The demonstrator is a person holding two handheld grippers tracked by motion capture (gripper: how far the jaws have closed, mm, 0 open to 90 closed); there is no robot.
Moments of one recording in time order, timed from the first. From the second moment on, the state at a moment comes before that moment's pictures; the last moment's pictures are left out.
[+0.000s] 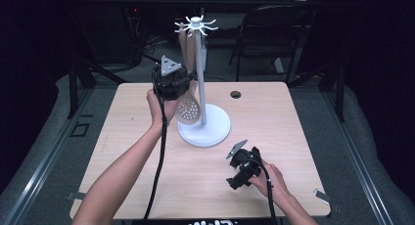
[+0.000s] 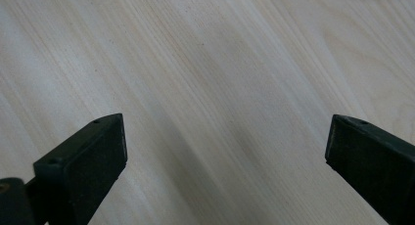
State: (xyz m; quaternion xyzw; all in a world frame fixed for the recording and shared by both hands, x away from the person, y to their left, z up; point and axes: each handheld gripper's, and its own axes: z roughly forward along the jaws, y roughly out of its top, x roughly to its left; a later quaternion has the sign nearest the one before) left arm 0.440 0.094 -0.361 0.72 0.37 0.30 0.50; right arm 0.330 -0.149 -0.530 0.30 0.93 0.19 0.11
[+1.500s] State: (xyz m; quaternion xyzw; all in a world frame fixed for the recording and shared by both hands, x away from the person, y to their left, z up) left arm 0.384 0.157 -0.376 0.77 0.36 0.28 0.45; right arm 0.331 -0.166 -0.504 0.33 0.90 0.24 0.13
